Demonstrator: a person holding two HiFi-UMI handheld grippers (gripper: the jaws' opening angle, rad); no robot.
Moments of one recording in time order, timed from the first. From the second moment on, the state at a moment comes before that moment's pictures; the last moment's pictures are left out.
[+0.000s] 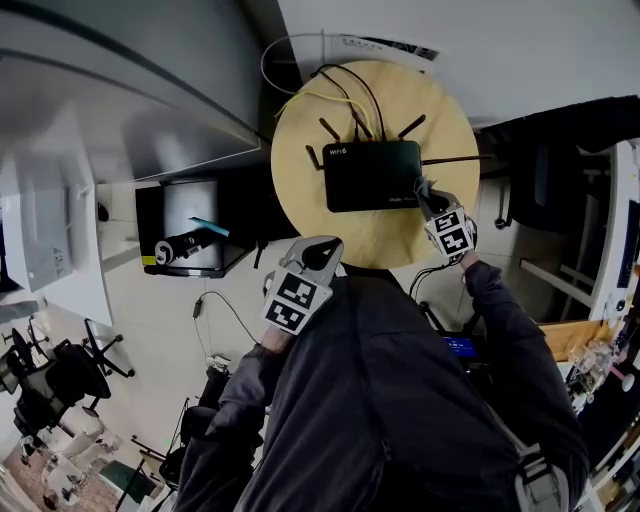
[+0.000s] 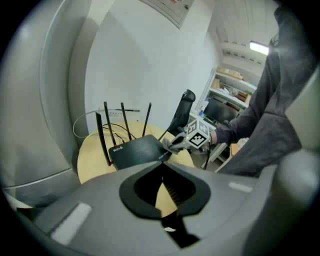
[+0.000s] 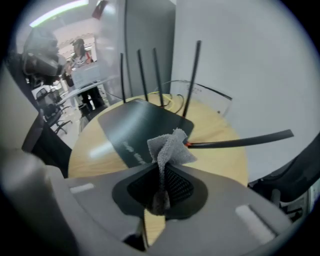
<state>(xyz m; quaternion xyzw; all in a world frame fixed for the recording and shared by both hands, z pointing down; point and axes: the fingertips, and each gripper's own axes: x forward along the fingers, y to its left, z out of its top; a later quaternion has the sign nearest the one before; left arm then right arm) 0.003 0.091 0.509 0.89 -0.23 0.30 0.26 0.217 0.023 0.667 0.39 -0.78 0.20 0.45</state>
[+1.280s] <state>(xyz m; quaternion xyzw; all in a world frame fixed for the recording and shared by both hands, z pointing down) 0.004 0.100 0.509 0.88 -0.23 0.31 0.26 0.224 0.035 0.694 0.26 -0.81 0.15 0.50</state>
